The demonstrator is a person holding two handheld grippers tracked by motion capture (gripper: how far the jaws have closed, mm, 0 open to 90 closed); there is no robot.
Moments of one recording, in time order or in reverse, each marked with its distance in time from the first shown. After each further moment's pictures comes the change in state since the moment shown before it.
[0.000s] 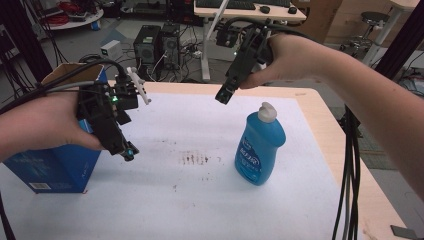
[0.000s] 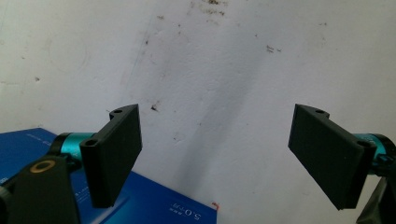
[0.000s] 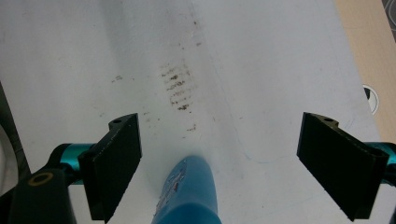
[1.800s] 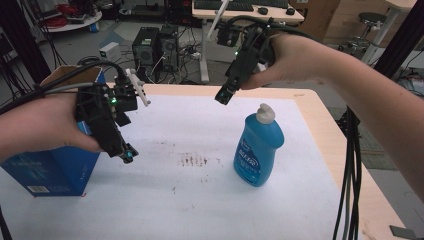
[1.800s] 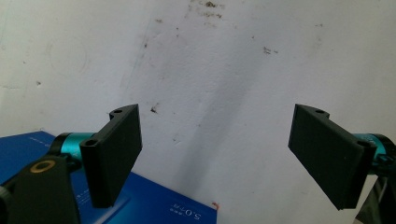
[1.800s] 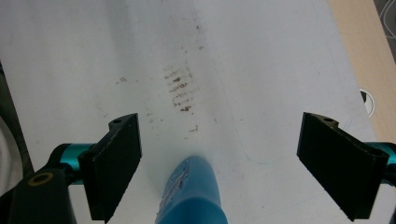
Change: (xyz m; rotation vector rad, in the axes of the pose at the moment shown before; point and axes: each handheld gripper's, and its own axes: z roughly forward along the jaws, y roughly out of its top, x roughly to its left) left arm 0.000 0.003 -0.002 0.005 -0.004 0.019; right arm 0.006 -0.004 -0.011 -0.038 -0.006 -0.003
